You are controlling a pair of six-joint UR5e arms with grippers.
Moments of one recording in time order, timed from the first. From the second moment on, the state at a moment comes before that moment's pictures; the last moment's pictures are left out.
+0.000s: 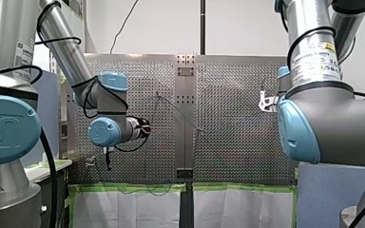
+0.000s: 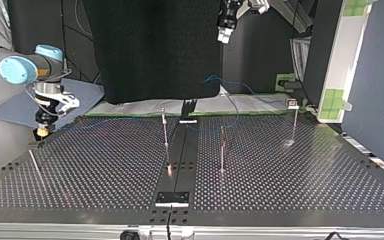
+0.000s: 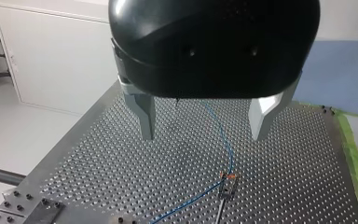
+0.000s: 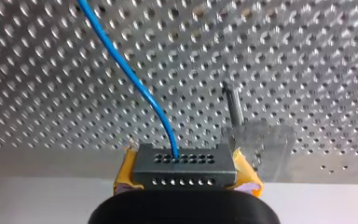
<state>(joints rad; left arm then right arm) -0.74 -1.67 -2.52 -2.10 -2.09 -1.80 1.61 -1.10 1.66 -0.58 1.51 1.55</state>
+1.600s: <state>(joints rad) -0.70 -1.67 -2.50 -2.21 -2.11 -1.71 1.51 -1.11 1.56 -0.50 1.27 1.51</state>
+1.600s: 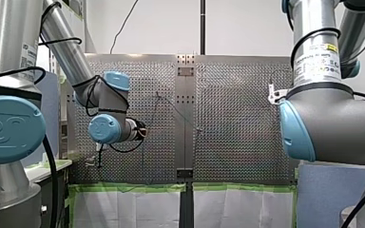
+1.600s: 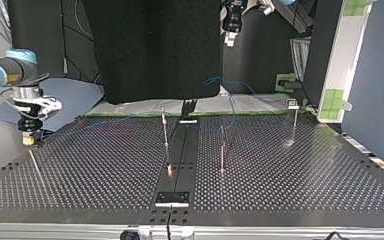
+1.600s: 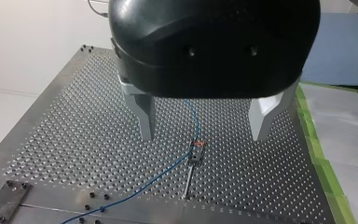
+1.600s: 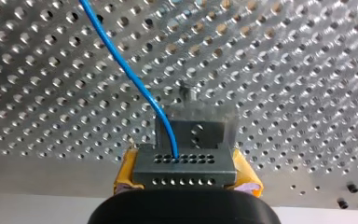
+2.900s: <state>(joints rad) -0.70 -1.67 -2.50 -2.24 -2.22 -1.64 1.47 -1.10 1.53 -0.39 1.12 1.47</state>
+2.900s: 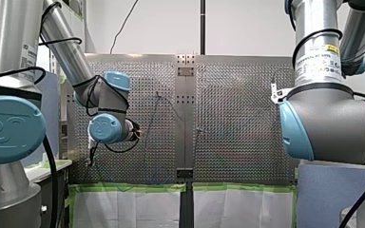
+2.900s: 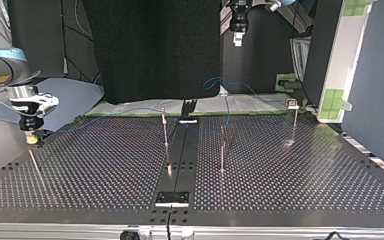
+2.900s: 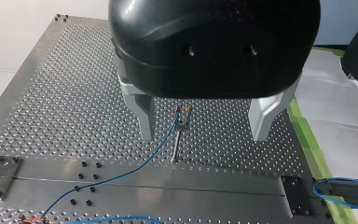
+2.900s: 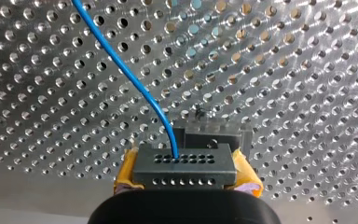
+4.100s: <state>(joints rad) -0.70 -1.67 -2.50 -2.24 -2.22 -1.64 1.48 -1.08 1.52 -0.48 1.09 1.49</state>
